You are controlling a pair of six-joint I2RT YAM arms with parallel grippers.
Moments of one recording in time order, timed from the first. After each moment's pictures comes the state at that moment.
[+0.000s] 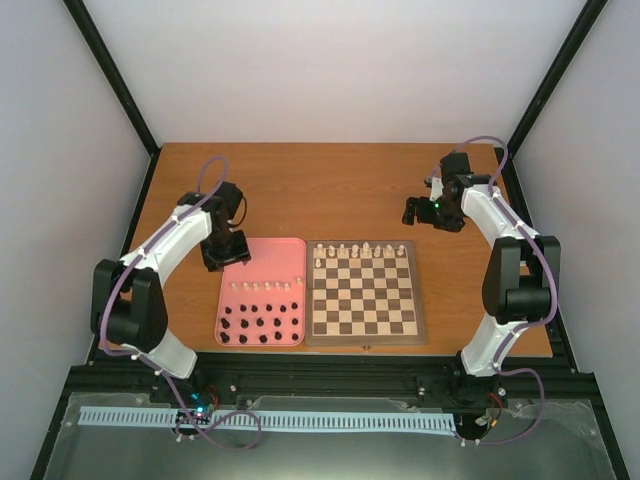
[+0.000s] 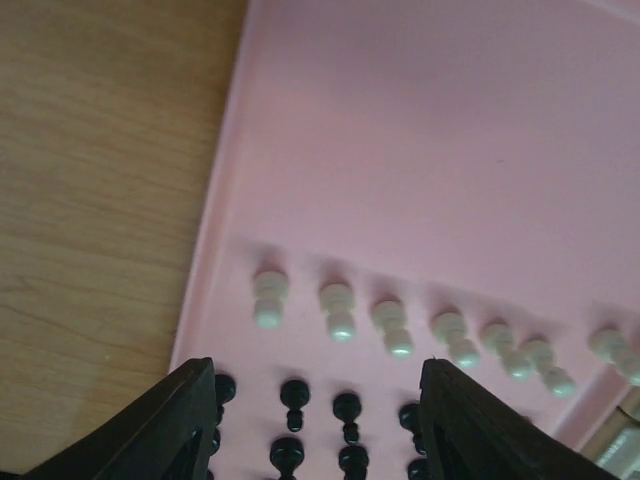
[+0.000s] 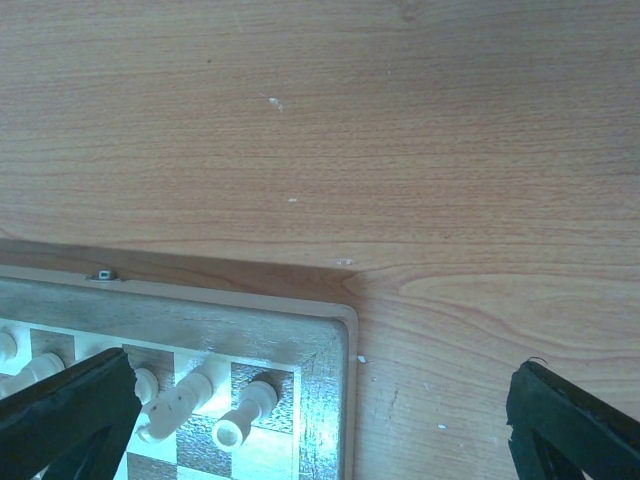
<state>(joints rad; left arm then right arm) -0.28 1.59 1.24 -1.14 0.01 -0.61 0.06 1.77 1.39 -0.83 -0.25 0.12</state>
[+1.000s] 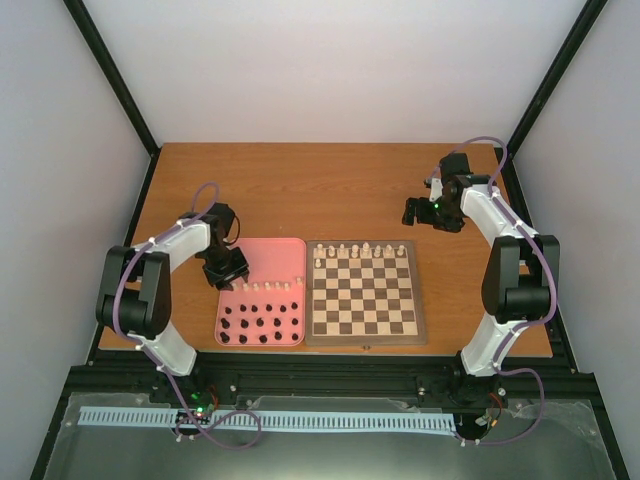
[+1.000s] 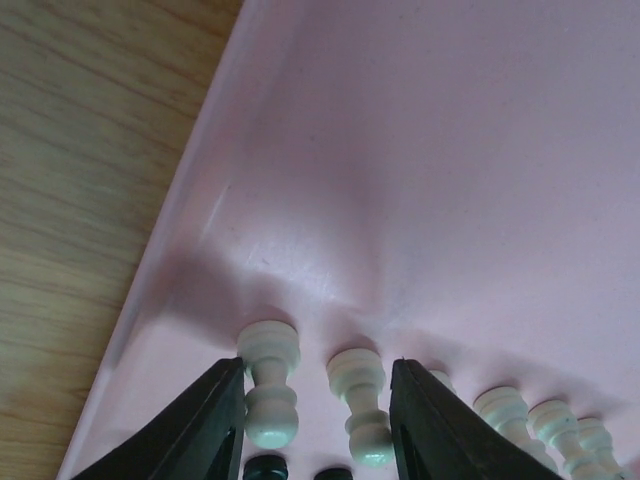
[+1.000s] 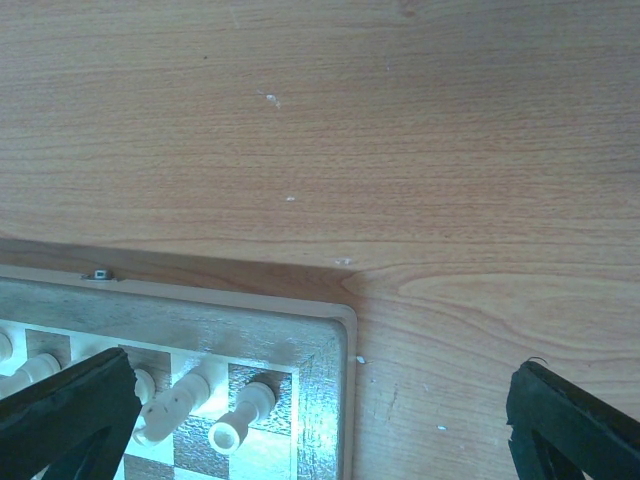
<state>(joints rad) -0.16 1.65 0.99 -0.92 0.18 -0.71 0.06 1.78 1.39 -0.83 -0.25 0.12</state>
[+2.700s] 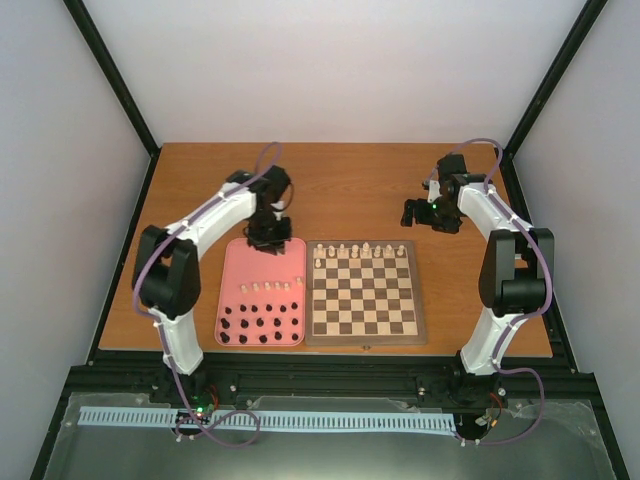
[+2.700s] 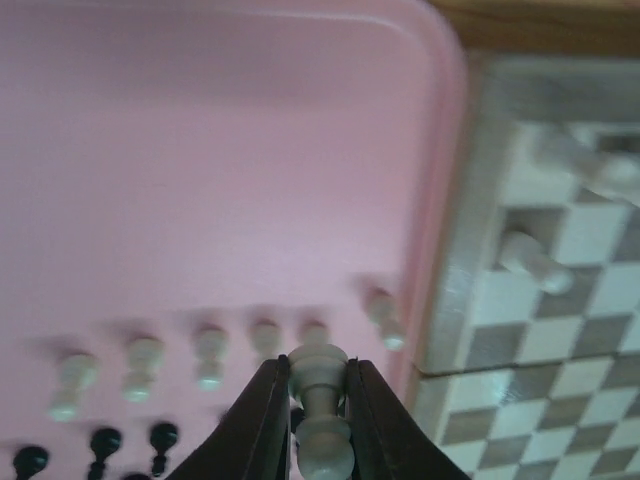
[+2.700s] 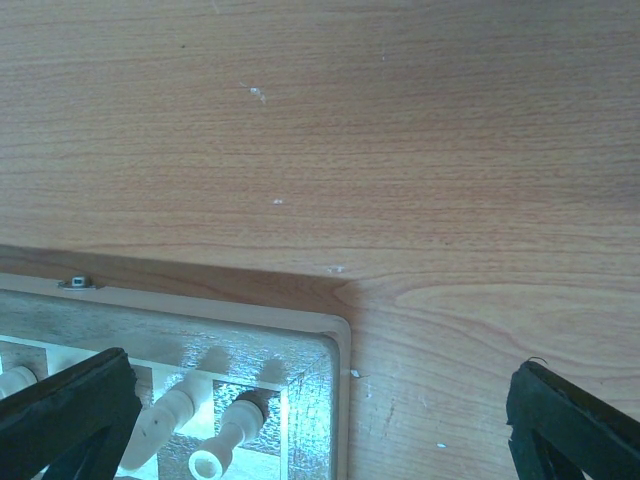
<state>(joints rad) -0.41 1.84 1.49 -1.15 0.17 -0.54 0.06 1.84 1.41 -0.84 -0.25 0.11</state>
